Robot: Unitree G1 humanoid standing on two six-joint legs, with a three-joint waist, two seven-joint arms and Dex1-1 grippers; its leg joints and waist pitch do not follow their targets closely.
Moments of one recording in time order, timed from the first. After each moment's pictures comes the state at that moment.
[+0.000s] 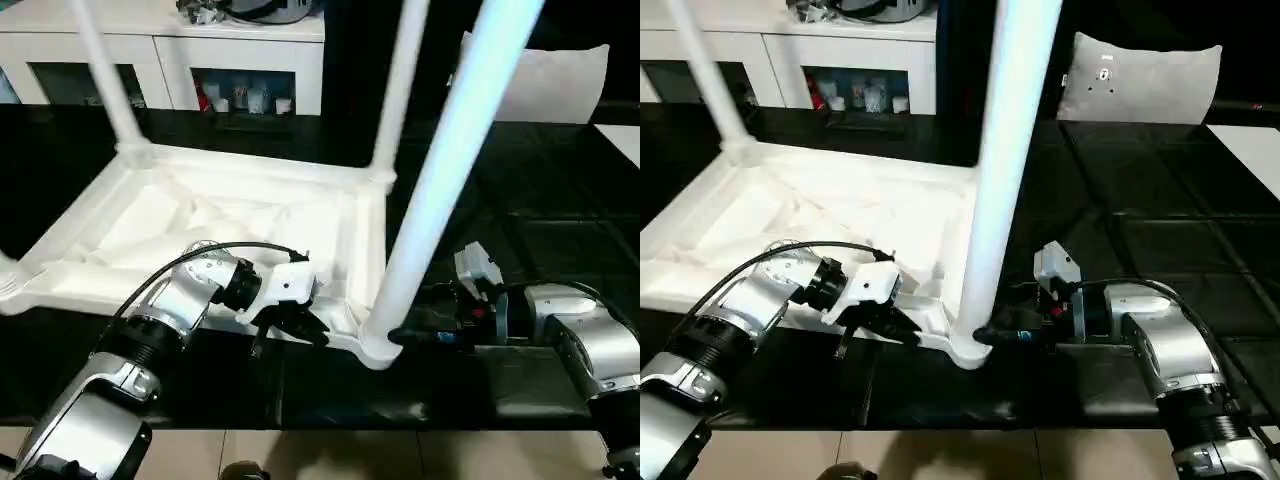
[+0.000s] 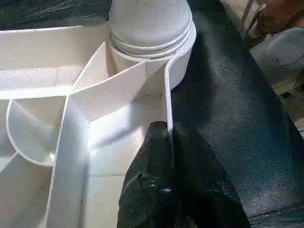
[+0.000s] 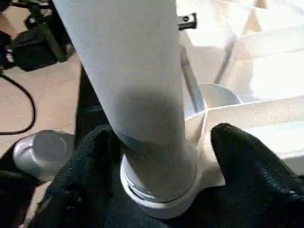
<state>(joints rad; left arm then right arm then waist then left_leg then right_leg) -0.67 0.38 -0.40 0.65 0.04 -0.13 -1.47 -0.35 -0.54 0.13 0.25 0.31 0.26 1.38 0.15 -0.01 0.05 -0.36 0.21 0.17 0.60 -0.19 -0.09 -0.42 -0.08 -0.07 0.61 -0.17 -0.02</state>
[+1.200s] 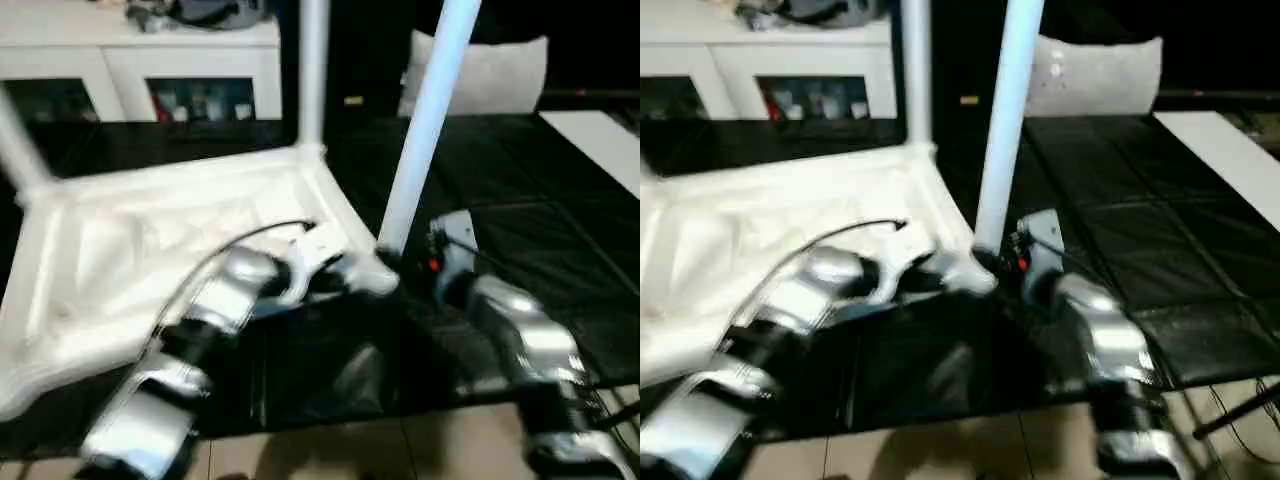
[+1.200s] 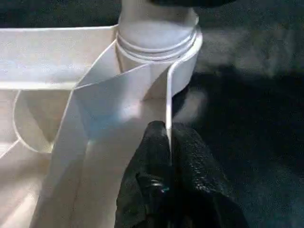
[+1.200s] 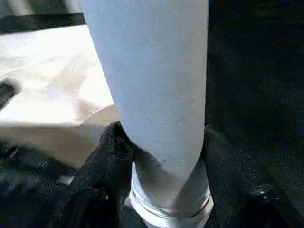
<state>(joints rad) -0.69 0.10 -0.27 0.65 0.13 0.29 -0.81 -0.42 -0.16 -0.04 0.32 0.18 0.39 0.51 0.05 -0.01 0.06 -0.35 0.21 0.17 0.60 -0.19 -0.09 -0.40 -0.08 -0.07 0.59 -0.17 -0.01</state>
